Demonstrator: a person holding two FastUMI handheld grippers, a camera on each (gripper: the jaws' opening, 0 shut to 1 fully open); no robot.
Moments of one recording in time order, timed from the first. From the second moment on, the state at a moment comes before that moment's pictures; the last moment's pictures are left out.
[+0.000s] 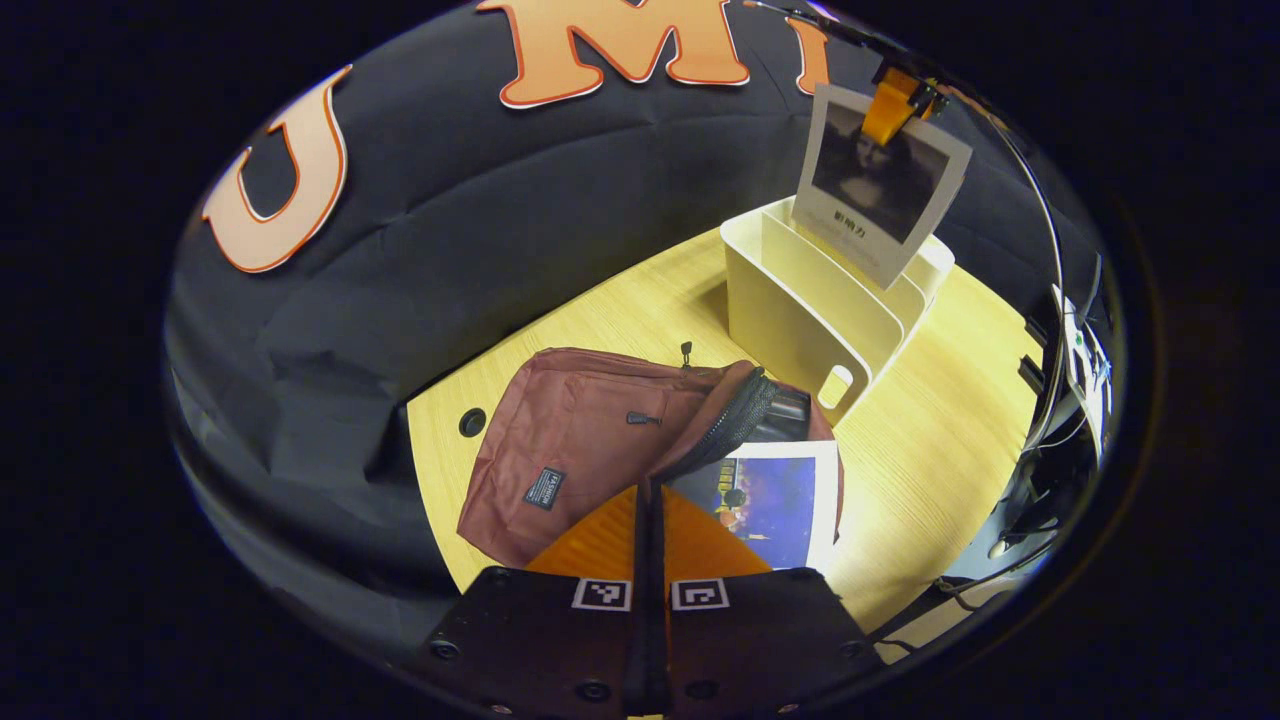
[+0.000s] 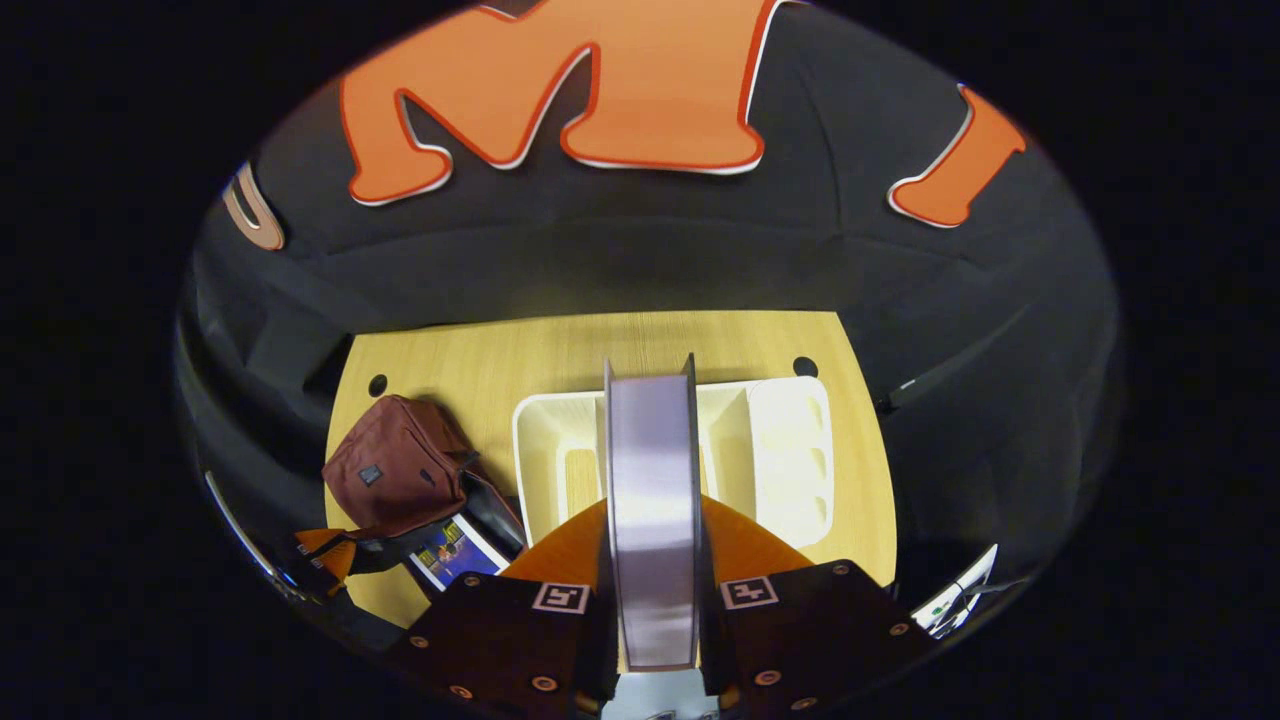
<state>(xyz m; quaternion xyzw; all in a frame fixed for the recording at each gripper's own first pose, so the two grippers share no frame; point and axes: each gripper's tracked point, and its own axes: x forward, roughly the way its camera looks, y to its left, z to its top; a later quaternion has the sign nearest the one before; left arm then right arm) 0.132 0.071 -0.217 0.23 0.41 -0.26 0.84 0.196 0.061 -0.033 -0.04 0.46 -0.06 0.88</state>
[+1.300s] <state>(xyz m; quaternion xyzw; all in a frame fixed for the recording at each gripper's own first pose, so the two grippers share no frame) 0.118 0.048 -0.197 0.26 0.39 -0.28 0.84 0.042 0.208 -0.240 0.48 0.38 0.03 0.79</state>
